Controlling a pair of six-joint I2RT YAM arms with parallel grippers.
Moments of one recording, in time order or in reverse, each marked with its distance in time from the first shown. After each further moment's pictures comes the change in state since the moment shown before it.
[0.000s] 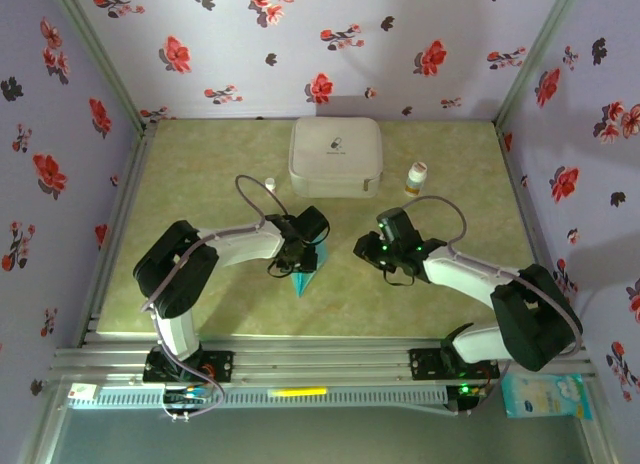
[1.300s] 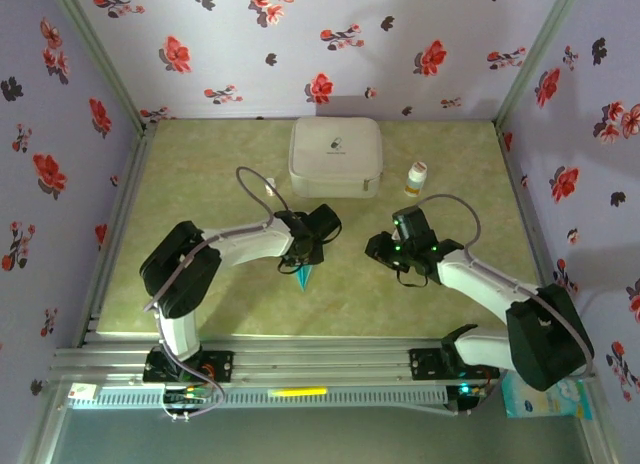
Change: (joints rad) left arm -0.053 0.012 0.111 -0.094 -0.188 -0.180; right arm -0.088 -0.118 -0.015 -0.121 -0.047 -0.121
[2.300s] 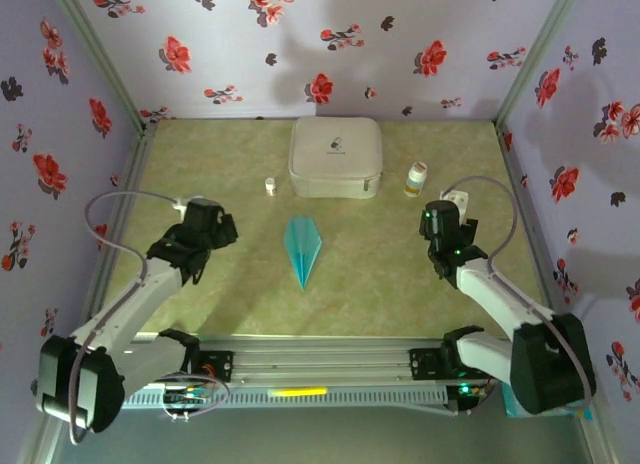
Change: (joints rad) left arm 0.591 -0.789 -0.531 0.235 -0.172 0.477; right arm -0.230 -0.090 -0.082 0.216 0.792 -0.626
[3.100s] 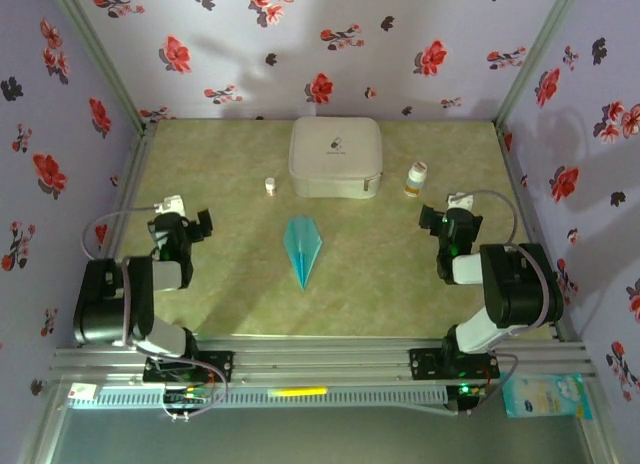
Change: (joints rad) left arm 0.369 0.478 -0.360 1.240 0.250 0.412; right arm -0.218 0.419 -0.148 0.835 -0.301 -0.131
